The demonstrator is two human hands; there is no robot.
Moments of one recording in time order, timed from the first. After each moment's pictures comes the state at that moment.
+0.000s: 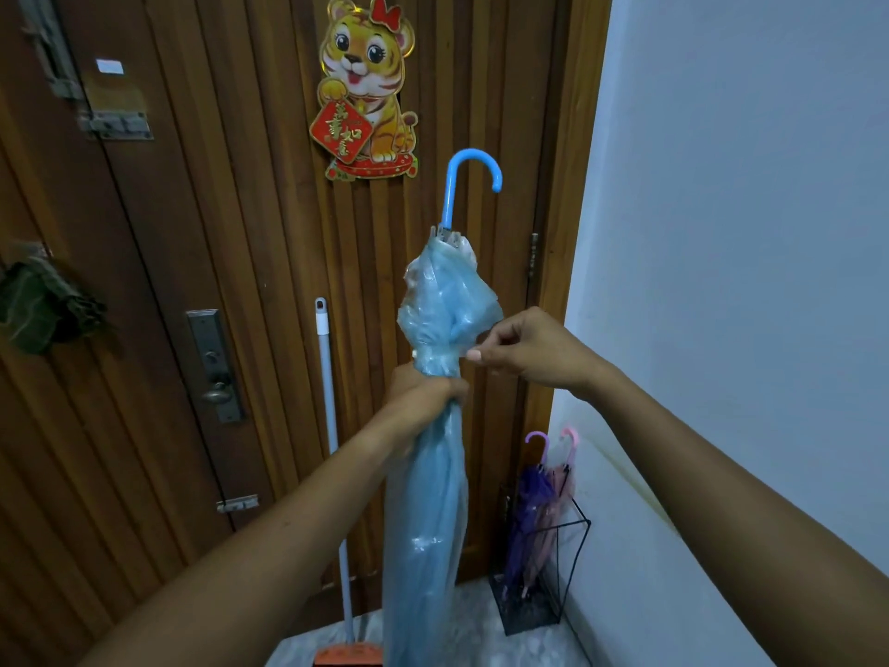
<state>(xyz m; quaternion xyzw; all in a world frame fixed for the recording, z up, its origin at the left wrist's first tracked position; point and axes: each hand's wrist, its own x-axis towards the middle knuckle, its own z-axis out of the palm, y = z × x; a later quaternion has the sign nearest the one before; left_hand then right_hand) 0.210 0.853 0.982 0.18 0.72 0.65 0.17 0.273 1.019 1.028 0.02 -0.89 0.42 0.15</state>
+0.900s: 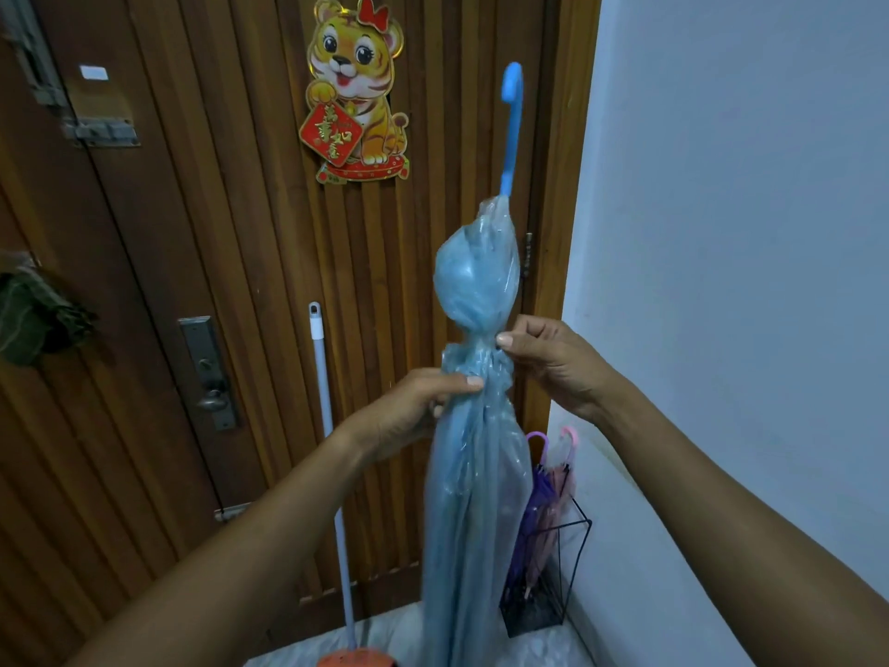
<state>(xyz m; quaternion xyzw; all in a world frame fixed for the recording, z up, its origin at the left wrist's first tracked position) 0.193 0.844 0.984 0.39 0.61 0.58 0.38 0.279 1.039 1.004 0.05 -0.70 0.70 0.17</state>
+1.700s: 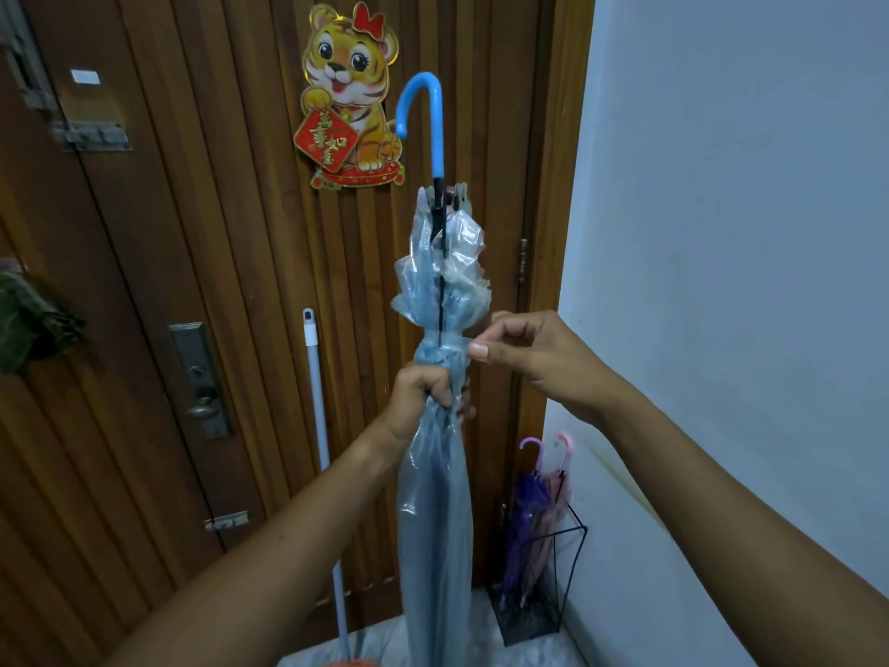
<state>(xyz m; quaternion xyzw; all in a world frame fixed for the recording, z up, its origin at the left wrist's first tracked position) 0.195 0.869 0.983 0.32 0.47 0.75 0.33 0.294 1.016 1.029 0.08 -0.80 0.56 0.20</state>
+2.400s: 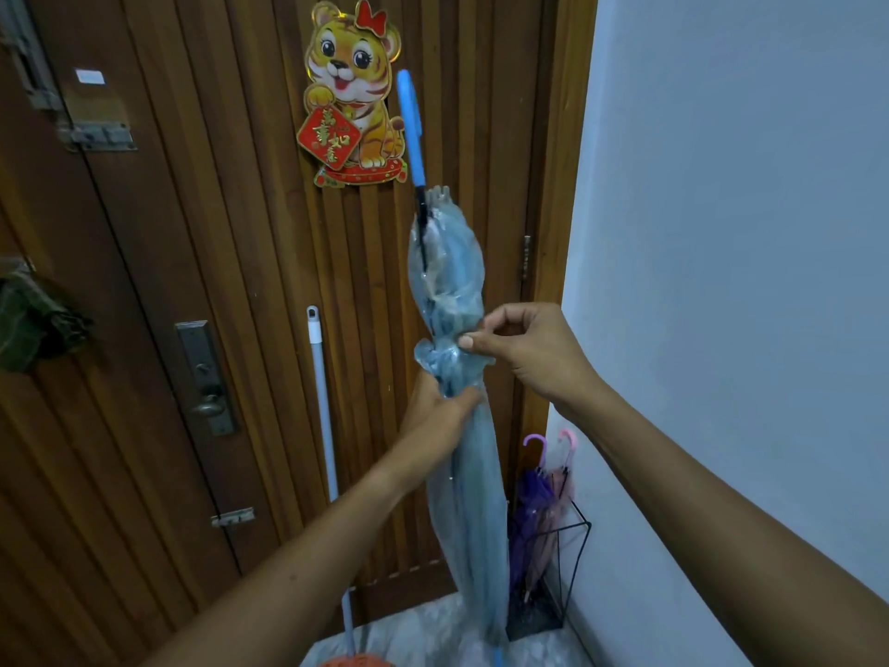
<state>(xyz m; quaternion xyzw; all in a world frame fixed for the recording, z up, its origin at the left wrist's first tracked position) 0.219 0.867 0.964 0.34 0.66 0.66 0.12 0.280 0.998 1.026 -0.02 -0.77 0.56 0.30</state>
